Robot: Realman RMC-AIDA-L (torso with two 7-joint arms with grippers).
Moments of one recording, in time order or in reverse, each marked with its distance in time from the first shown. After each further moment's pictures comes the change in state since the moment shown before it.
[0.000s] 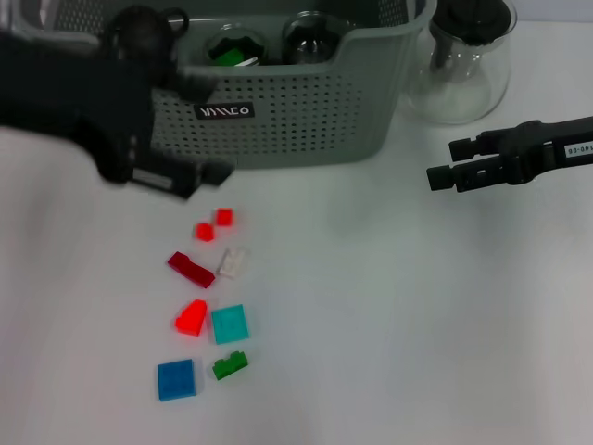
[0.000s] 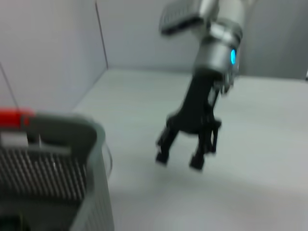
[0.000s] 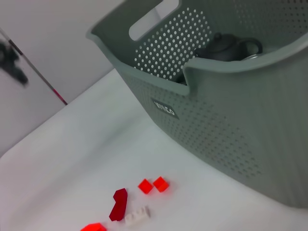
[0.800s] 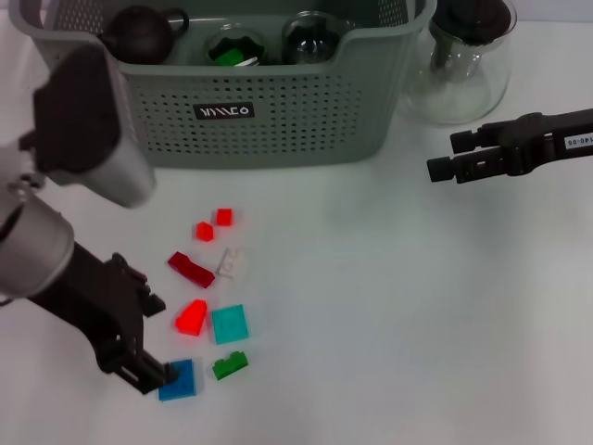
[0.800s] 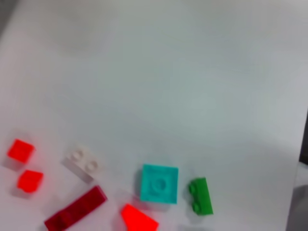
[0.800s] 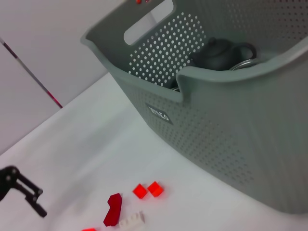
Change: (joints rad) left arm 0.097 -0.069 0.464 -0.038 0.528 0.017 -0.196; right arm 0.009 -0.004 0.002 -0.001 -0.001 0.011 0.009
